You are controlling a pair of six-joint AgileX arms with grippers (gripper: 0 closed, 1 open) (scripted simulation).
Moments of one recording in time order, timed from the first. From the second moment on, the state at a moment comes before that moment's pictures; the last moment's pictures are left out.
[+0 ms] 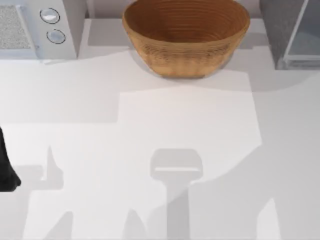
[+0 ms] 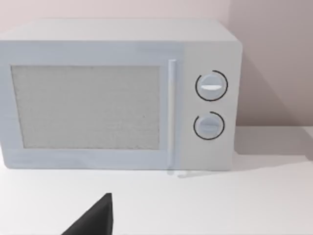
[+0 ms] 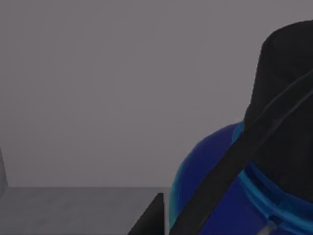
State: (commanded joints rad) left arm 0.00 0.00 0.00 0.00 0.00 0.00; right arm -0.23 2.37 1.47 0.89 -0.20 0.02
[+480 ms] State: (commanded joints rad) left arm 0.00 0.00 0.00 0.00 0.00 0.00; right arm -0.23 2.38 1.49 0.88 -0.20 0.01
